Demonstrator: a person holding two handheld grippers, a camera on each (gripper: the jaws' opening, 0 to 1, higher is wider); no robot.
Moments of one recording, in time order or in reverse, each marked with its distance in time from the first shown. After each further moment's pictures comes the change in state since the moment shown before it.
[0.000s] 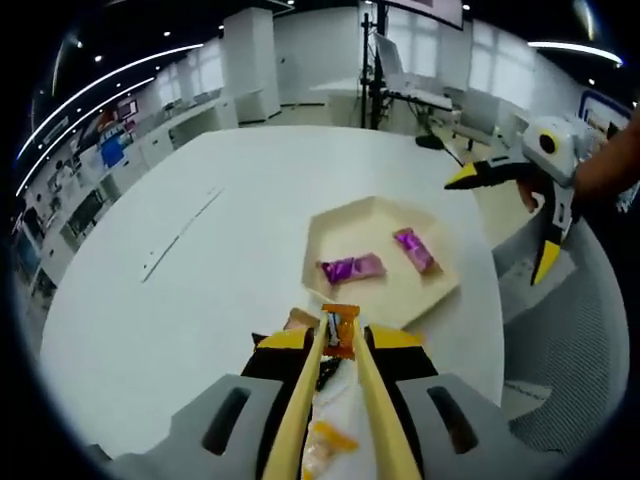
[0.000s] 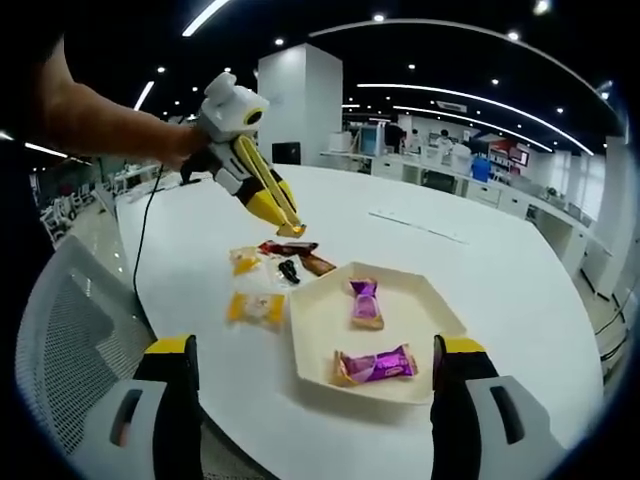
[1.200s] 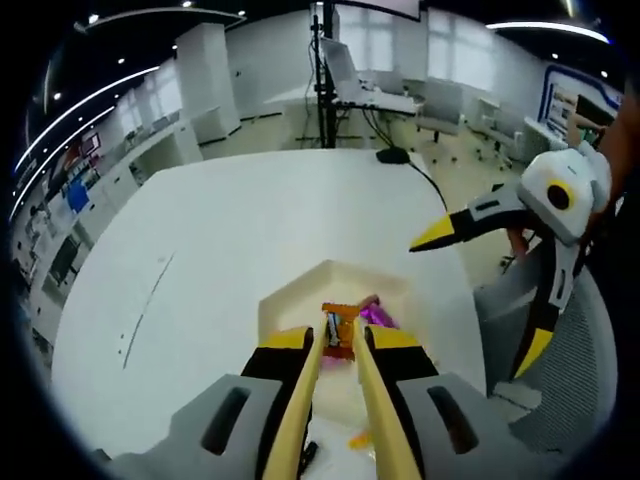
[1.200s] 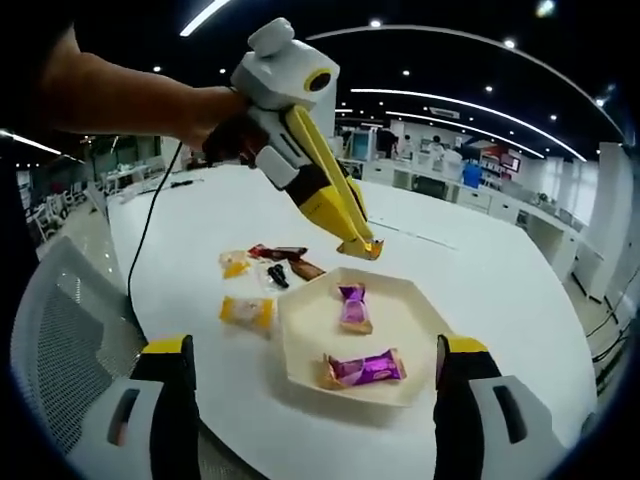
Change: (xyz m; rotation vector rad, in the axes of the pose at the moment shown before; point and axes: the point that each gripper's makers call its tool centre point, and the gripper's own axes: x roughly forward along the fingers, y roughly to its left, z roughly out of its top) left arm 0.048 -0.052 0.092 0.139 -0.007 -0.106; right arm -0.002 -0.009 0.001 -0.008 -0.003 -0.058
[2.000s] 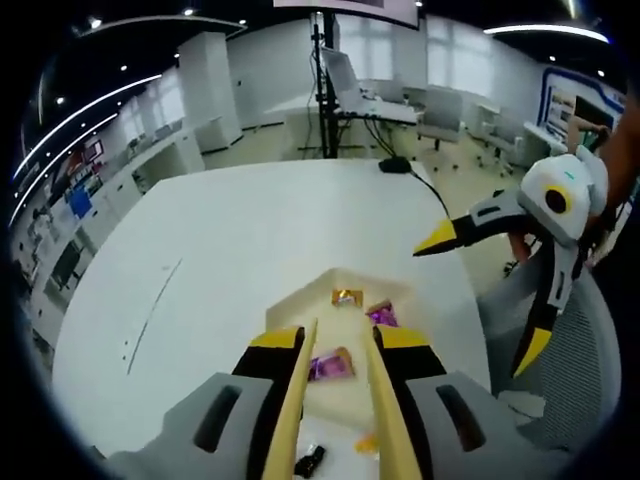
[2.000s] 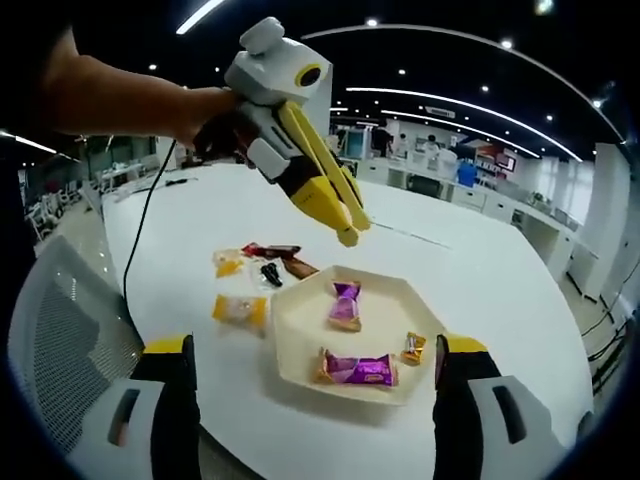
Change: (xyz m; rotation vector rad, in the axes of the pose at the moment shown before) left arm -0.017 0.009 -0.009 0.006 -0.048 0.016; right arm -0.001 -0.003 0.000 -0.008 0.004 -0.018
